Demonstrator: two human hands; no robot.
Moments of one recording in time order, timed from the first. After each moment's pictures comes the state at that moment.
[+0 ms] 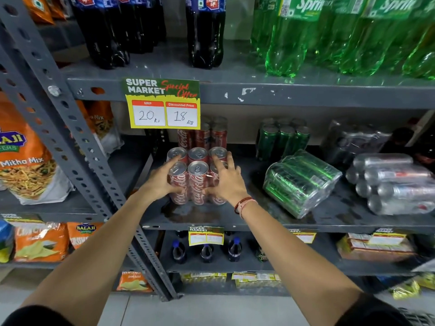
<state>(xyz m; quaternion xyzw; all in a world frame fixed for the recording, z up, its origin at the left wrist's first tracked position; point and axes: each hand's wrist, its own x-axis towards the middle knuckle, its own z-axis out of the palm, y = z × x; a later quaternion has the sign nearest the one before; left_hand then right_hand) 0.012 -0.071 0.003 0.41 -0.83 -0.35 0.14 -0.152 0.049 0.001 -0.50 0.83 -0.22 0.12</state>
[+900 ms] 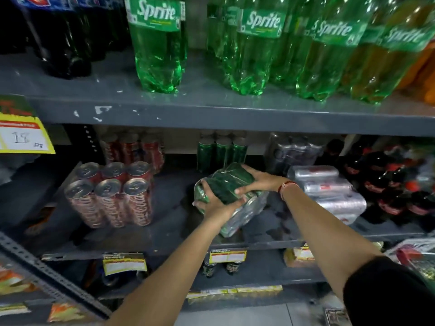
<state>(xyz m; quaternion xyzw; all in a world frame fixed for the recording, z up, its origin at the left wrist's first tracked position) -0.251 0.143 0.000 0.46 -0.63 -0.61 0.13 -0.429 0.179 0.025 -0.44 0.81 -0.14 0.36</state>
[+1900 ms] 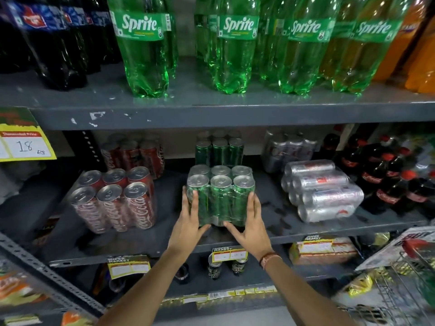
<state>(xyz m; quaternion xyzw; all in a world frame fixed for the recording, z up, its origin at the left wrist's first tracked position) -0.180 0.115 -0.065 0.30 -0.92 -0.15 0.20 -0.318 0.248 -0.080 -0.46 0.80 -0.39 0.01</state>
